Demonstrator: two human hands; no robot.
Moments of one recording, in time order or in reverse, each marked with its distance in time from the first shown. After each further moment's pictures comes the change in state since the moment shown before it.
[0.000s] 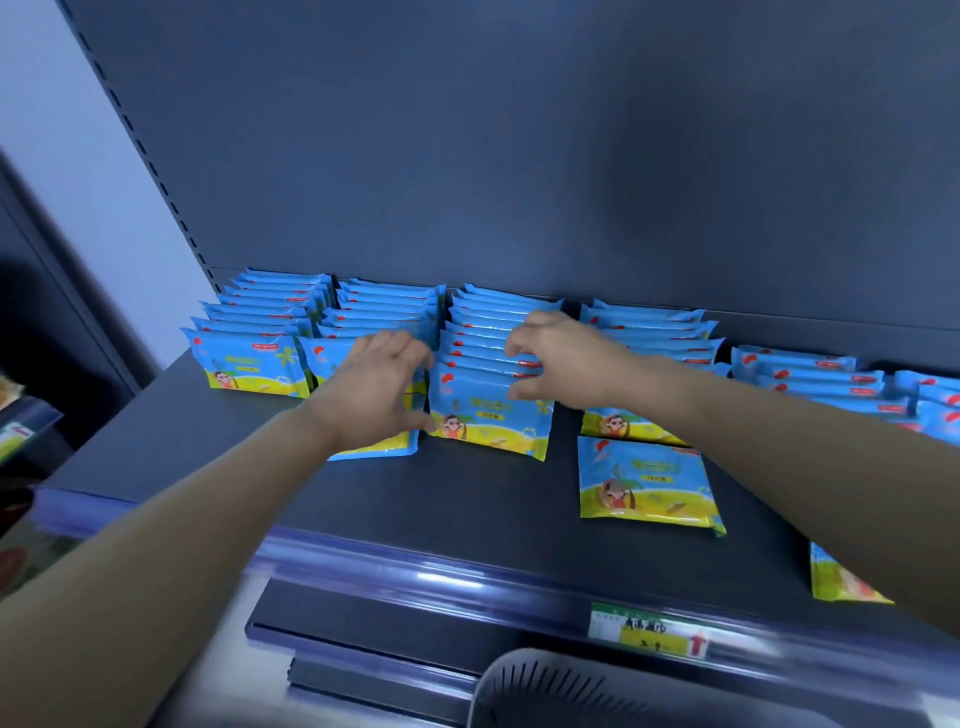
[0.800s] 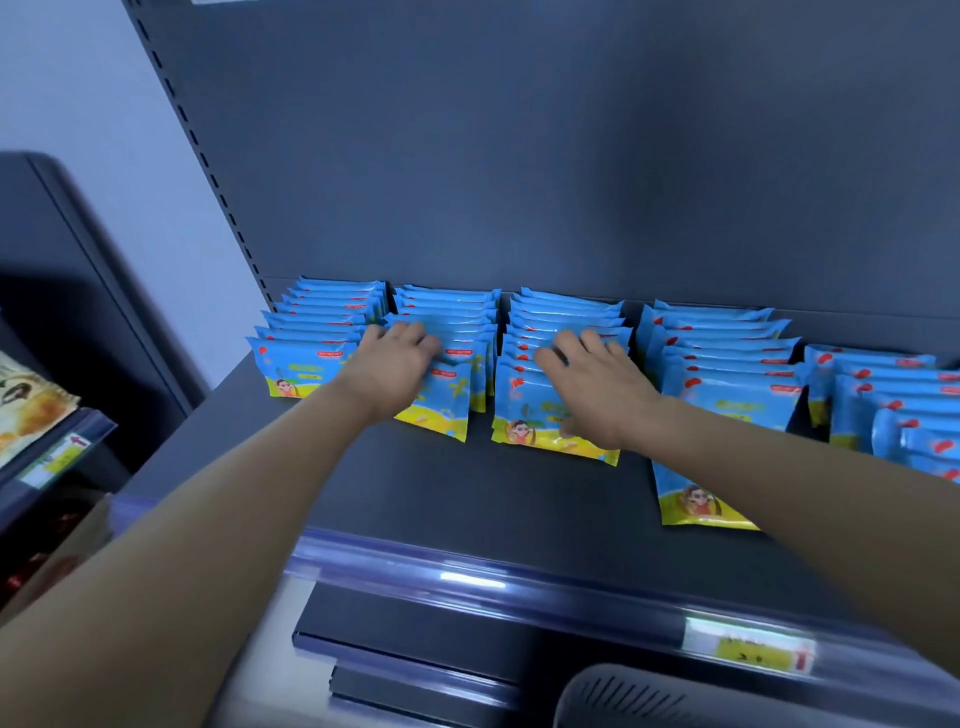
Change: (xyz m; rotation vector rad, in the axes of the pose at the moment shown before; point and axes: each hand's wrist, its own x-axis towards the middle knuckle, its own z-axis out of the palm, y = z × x) left_hand 0.009 -0.063 -0.004 0.370 -0.125 -0.071; right_hand 0.017 -0.040 0.044 -0.375 0.079 0.020
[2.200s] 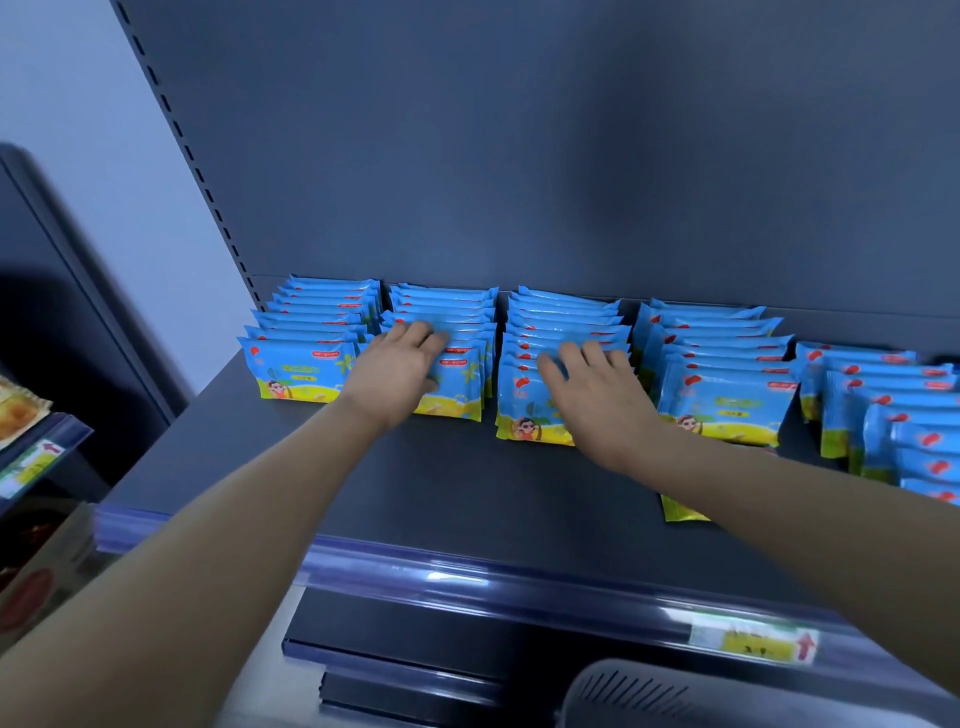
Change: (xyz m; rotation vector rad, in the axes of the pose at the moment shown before) left_hand 0.003 0.001 0.016 -0.172 0.111 0.021; right_hand -0.011 -0.018 0.007 -0.176 0.046 0.100
